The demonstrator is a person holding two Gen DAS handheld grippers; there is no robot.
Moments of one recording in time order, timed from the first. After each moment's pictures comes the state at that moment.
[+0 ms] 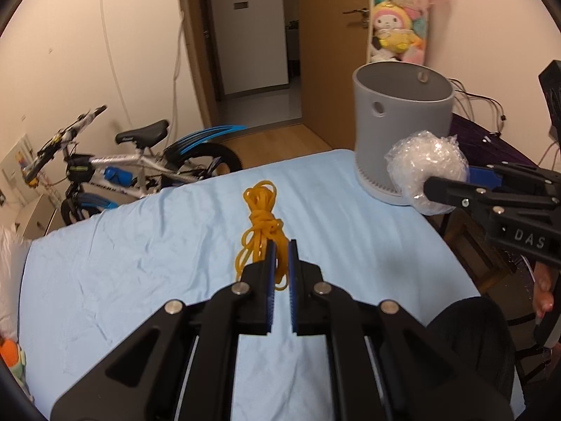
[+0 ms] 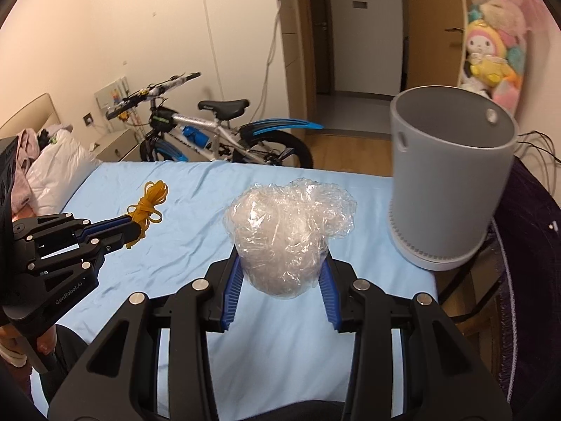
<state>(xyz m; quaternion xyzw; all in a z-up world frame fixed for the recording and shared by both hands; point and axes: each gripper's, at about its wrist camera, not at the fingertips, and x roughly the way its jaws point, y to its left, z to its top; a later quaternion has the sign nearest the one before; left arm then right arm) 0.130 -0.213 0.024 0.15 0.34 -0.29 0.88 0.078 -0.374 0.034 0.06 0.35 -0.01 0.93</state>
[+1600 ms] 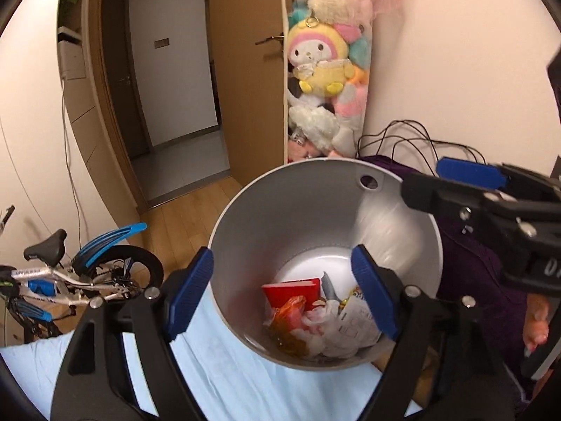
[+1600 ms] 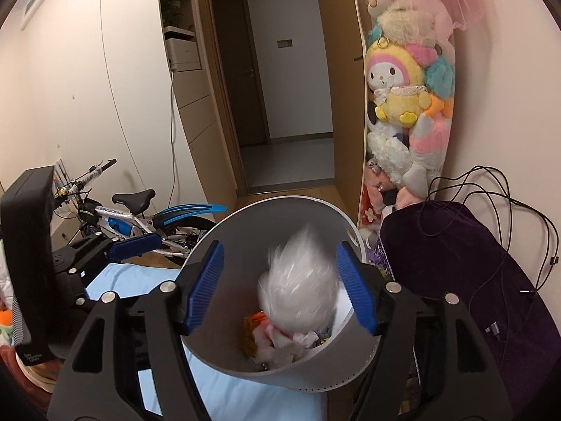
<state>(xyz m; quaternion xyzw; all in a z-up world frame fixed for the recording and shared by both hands) 0.251 -0.509 0.081 0.16 0.28 -0.41 0.86 0.175 -0.649 0.114 0.11 0.26 -0.11 0.95</state>
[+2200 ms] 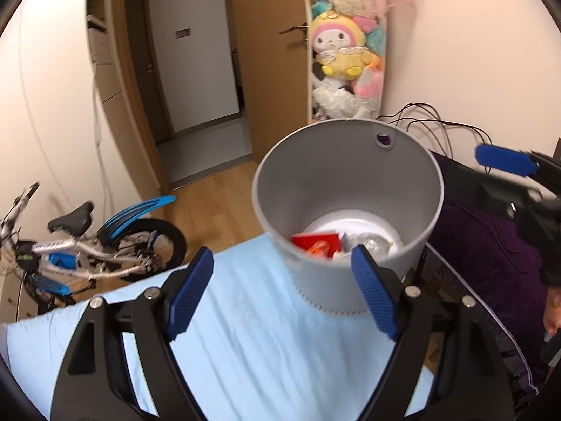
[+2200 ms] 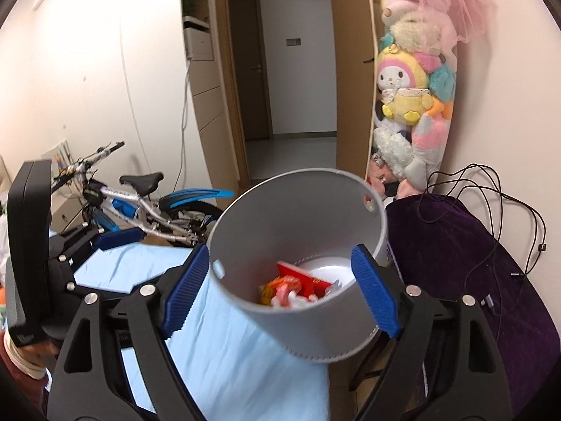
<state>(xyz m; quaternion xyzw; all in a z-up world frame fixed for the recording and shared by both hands) 0.223 -0.439 0.074 0.16 0.30 -0.36 0.87 0.129 -0.582 0.109 0.07 0.27 -0.11 0.95</state>
